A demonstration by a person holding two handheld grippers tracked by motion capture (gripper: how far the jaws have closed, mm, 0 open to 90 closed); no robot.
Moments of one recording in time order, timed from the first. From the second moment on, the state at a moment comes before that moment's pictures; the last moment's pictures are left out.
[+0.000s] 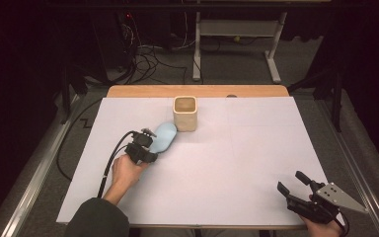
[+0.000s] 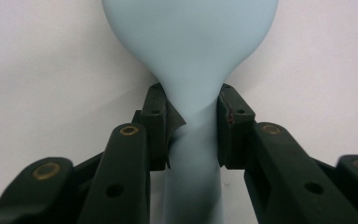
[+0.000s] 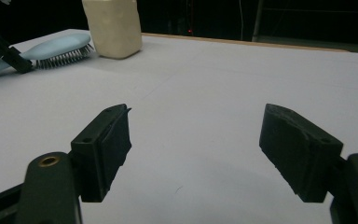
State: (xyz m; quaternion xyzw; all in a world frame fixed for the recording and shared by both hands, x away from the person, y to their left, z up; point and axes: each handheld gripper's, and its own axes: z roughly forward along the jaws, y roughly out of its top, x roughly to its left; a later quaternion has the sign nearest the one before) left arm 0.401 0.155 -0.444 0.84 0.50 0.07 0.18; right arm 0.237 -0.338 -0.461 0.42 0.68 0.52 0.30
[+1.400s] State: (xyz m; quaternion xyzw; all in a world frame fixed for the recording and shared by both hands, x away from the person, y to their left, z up) left arm 0.390 0.157 -0.434 0.85 0.48 0.07 0.21; right arm 0.237 -0.338 -0.461 0.42 0.68 0.52 0.30
